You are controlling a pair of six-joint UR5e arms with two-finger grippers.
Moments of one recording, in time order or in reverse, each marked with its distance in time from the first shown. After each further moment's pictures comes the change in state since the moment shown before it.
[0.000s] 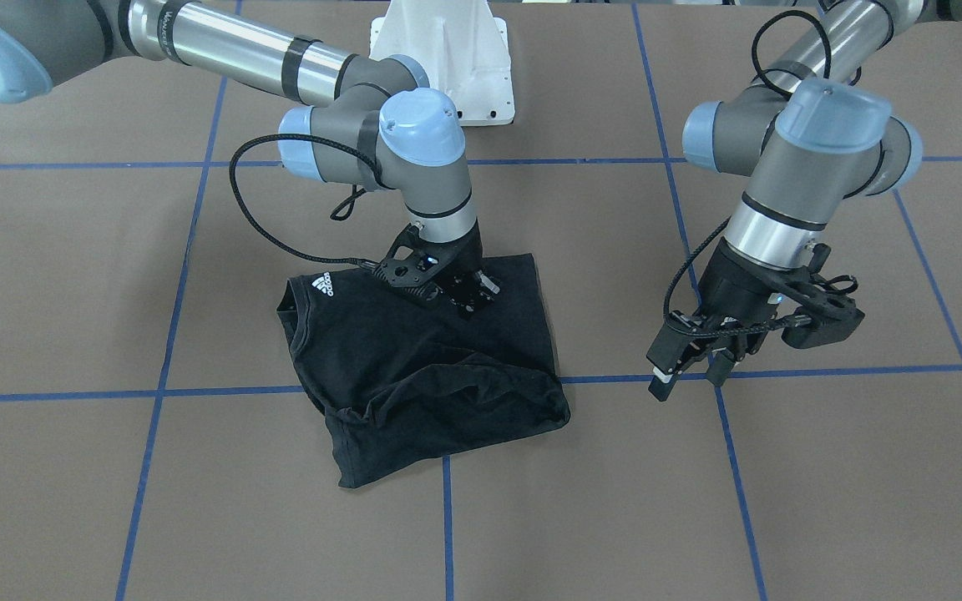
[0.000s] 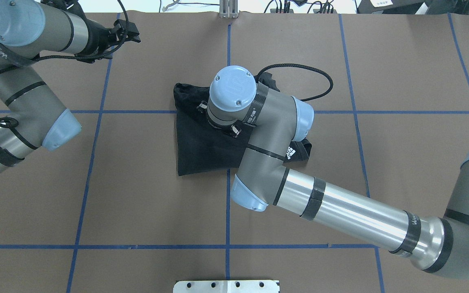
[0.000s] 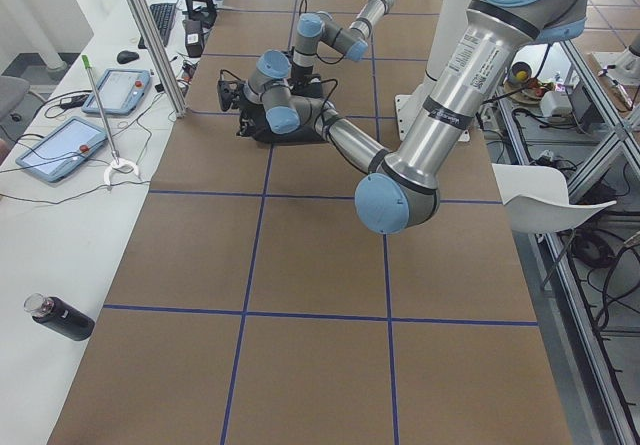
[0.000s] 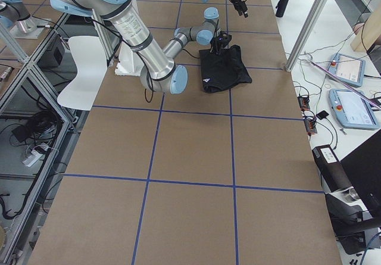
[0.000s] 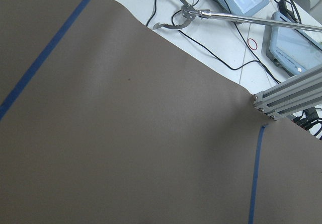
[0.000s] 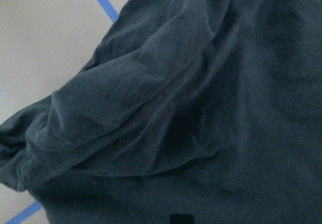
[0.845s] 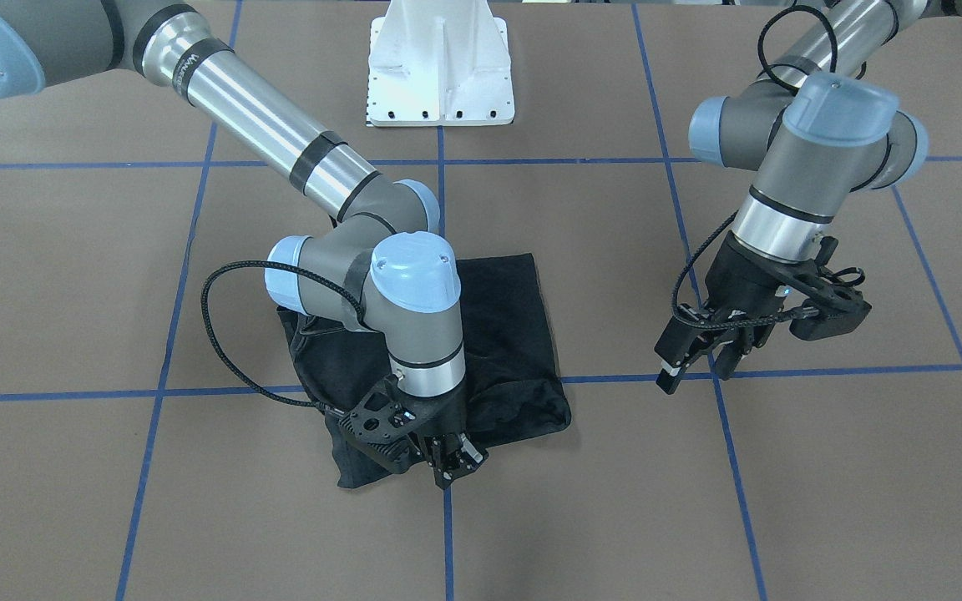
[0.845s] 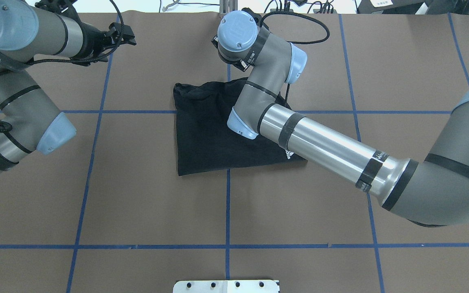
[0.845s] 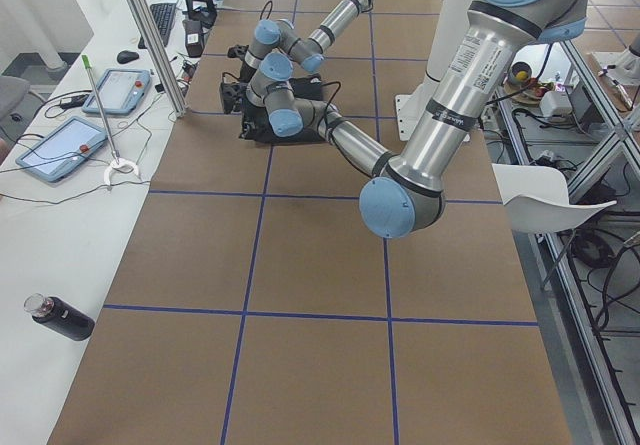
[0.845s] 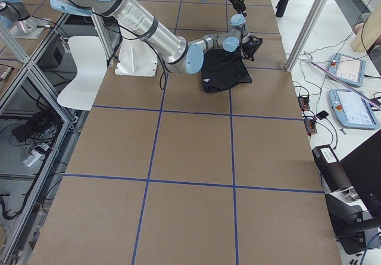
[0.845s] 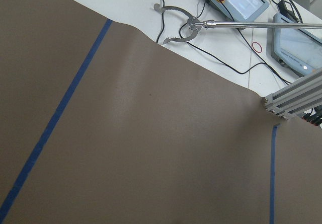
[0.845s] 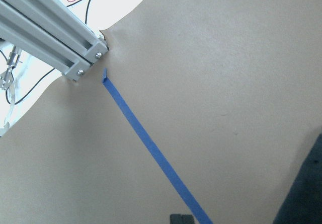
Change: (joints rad) left arm 0.000 0.025 -0.020 0.000 0.002 -0.001; right arm 0.185 0.244 -0.554 0.341 -0.117 -0.013
